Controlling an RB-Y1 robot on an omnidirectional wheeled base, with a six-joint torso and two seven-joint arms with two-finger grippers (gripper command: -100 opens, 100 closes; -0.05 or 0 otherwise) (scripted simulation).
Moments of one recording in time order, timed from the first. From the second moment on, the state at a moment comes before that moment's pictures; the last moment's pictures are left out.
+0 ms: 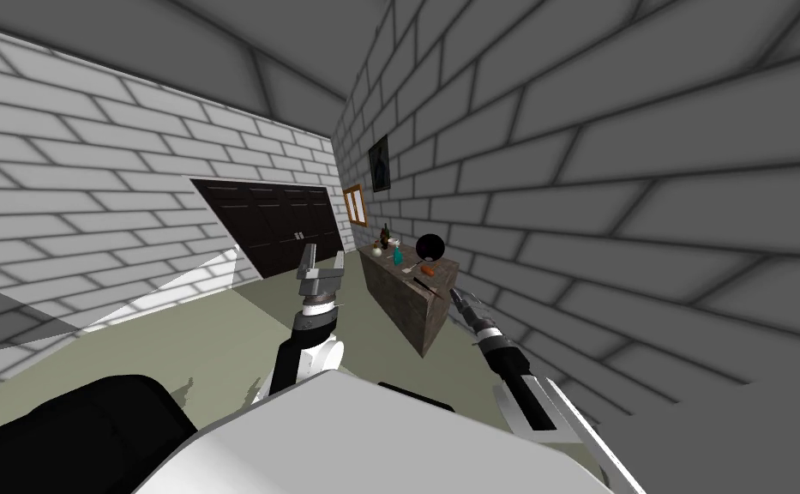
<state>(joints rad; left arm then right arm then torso) 0.50 0.03 -0.02 -2.40 0.11 -0.59 0.01 0.31 -0.33 0.23 -2.07 0.51 0.03 0.41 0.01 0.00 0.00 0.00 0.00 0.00</state>
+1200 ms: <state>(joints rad) 0.50 0.03 -0.02 -2.40 0.11 -0.59 0.01 0.19 -0.38 0.36 -1.89 0.85 0.29 0.54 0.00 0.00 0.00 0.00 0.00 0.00</state>
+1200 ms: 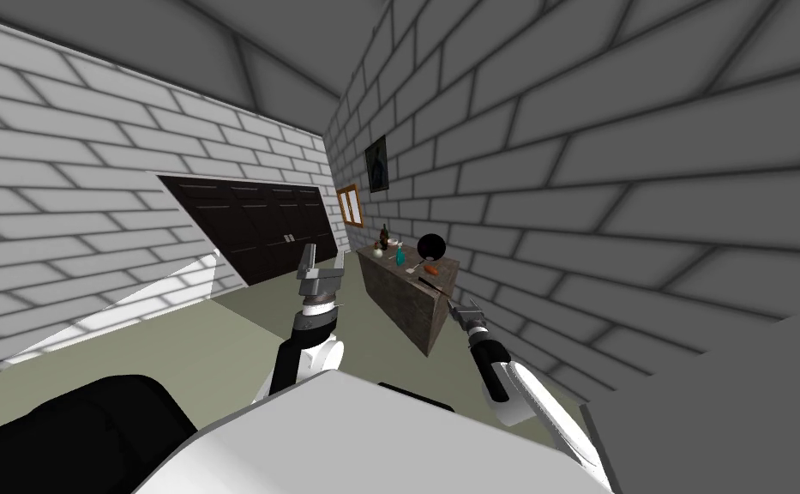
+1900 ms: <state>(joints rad) 0.50 0.03 -0.02 -2.40 0.11 -0.59 0.01 0.13 -0.42 0.42 -1.76 1.04 0.45 0.61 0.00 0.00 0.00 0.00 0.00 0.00</state>
